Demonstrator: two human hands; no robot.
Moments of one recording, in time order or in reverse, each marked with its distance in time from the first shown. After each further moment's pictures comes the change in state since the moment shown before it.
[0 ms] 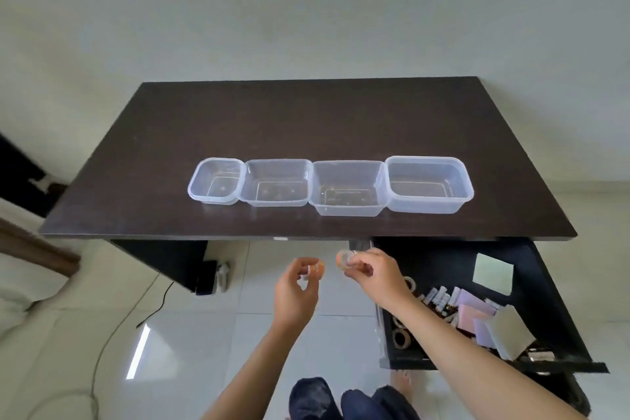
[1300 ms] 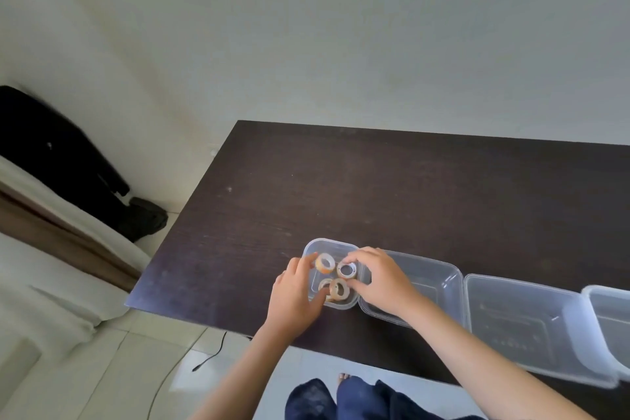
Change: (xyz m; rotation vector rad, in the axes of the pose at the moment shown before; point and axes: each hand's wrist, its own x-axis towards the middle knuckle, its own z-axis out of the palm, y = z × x) left_hand 0.252 -0.024 -0.210 0.596 -0.027 0.157; right_hand 0.255 -0.180 0.135 -0.097 -0.234 -0.297
